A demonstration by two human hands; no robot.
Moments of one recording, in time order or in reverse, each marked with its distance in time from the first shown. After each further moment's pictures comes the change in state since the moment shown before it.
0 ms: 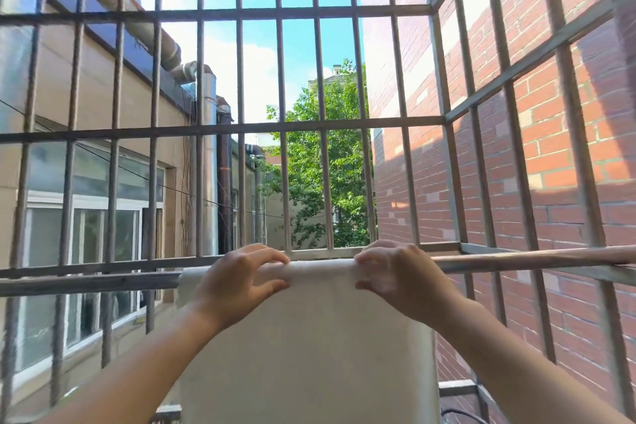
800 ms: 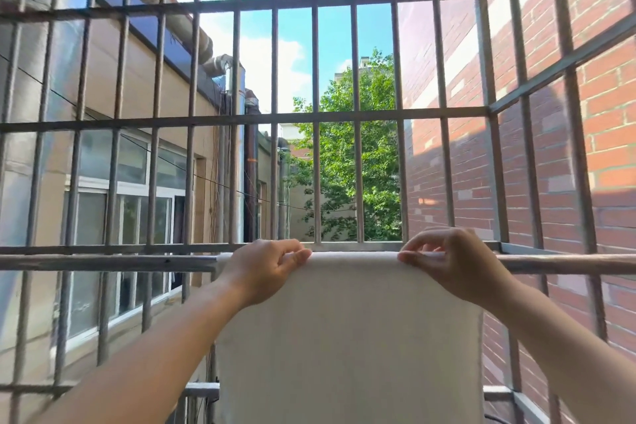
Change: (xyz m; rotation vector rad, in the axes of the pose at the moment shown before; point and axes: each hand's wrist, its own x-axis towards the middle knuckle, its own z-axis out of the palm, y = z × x) left_hand 0.003 -0.020 -0.011 0.118 -0.174 -0.186; right_hand 0.014 0.012 -0.005 0.107 0.045 0.111
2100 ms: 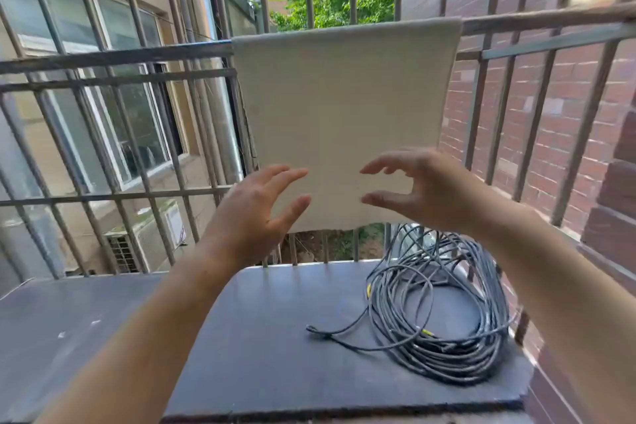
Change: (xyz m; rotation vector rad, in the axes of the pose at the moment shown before) left_hand -0.274 0.050 0.032 -0.142 -0.097 -0.007; right_hand -0.223 -0.134 0.021 0.005 -0.357 0.004
